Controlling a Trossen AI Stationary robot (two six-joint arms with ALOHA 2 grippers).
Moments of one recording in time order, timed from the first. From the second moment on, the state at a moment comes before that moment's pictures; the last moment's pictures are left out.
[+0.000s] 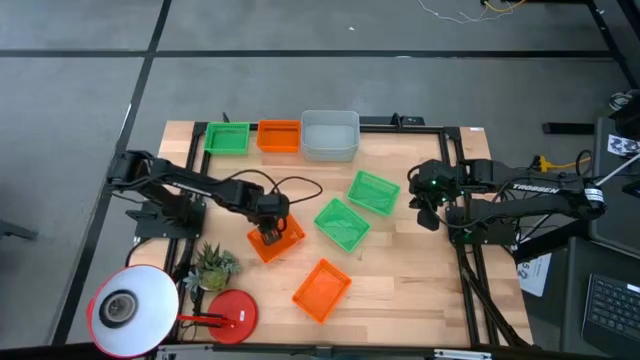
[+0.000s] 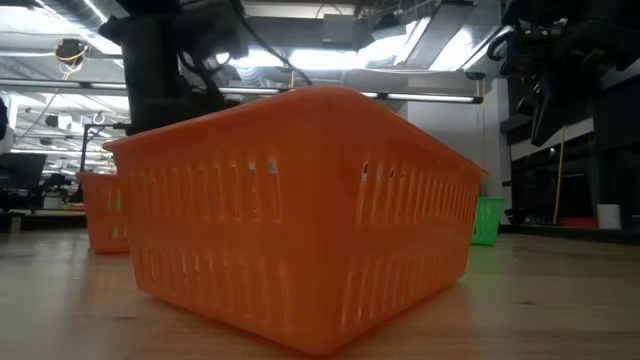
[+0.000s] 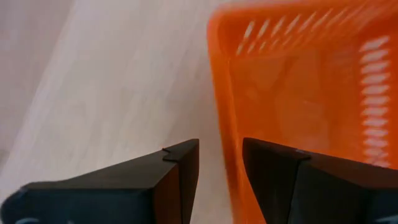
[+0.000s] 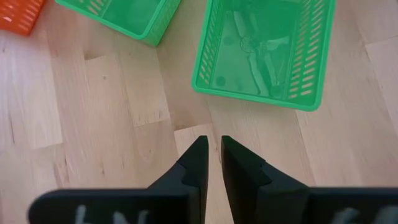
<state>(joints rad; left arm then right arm) -0.04 1.48 0.83 -0.59 -0.11 -0.56 -0.18 0.85 0.72 -0.95 -0.09 0.10</state>
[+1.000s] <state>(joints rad) 0.37 1.46 1.32 -0.92 -0.53 0.59 -0.18 0.85 0.73 -0.95 -0.09 0.10</state>
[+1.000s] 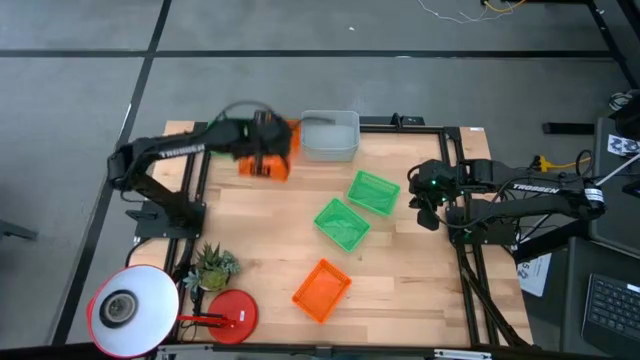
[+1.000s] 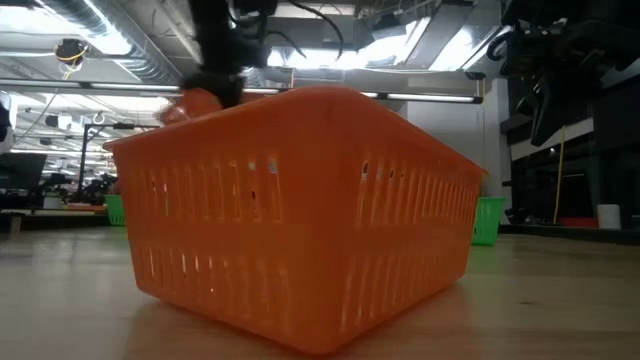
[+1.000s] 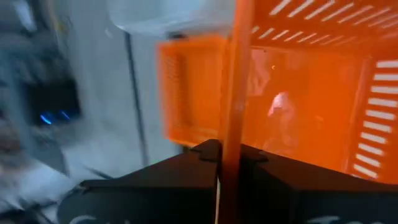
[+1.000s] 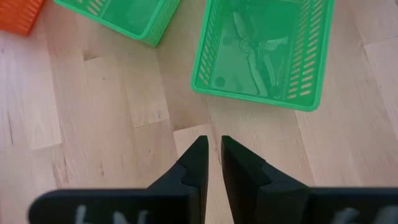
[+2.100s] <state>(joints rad) 0.80 1.75 1.32 -0.45 -0.24 0.95 -0.18 0.85 0.73 -0.95 -0.09 0.10</state>
